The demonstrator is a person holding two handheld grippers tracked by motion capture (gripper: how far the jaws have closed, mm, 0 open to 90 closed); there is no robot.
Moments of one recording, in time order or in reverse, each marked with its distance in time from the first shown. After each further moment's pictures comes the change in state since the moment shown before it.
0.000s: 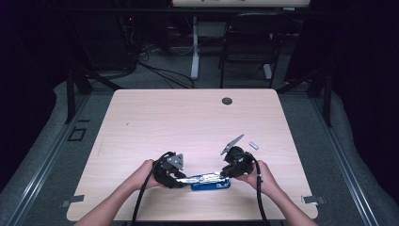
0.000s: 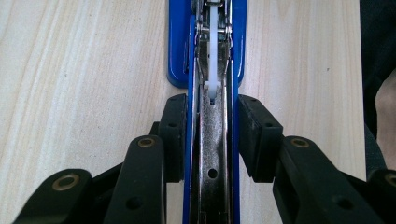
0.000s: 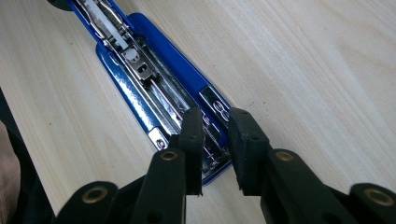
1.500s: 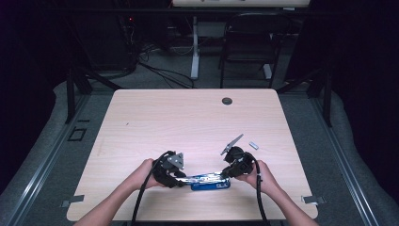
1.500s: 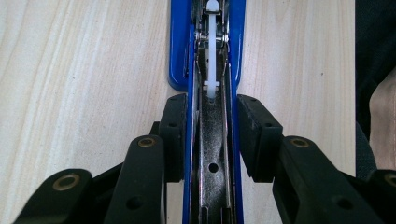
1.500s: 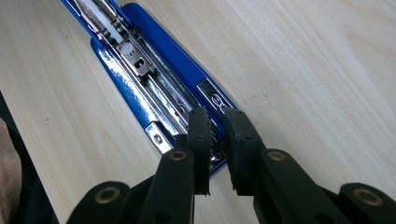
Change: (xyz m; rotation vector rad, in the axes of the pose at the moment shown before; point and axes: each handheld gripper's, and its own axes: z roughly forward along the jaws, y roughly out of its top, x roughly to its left) left arm -0.004 0.005 -0.006 0.005 0.015 -0.013; right arm -0.004 -0.001 0.004 0.031 0.016 0.011
